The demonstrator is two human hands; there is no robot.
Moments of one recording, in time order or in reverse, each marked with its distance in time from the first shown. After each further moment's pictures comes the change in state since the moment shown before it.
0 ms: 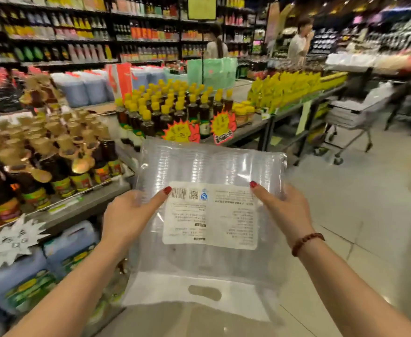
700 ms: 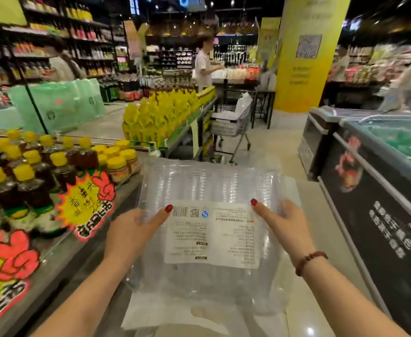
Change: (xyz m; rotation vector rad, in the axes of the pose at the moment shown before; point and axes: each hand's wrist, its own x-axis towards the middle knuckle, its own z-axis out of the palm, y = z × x) left_hand 0.314 0.188 0.384 -0.066 -0.435 0.391; right_hand 0.334 0.081 -0.141 -0.148 0.582 0.194
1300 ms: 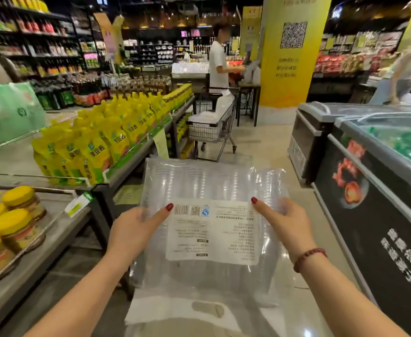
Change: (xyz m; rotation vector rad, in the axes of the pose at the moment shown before) left_hand 0.282 0.139 0.243 -0.006 -0.113 0.027; right_hand 0.373 0.054 -0.028 0.060 0.053 0.092
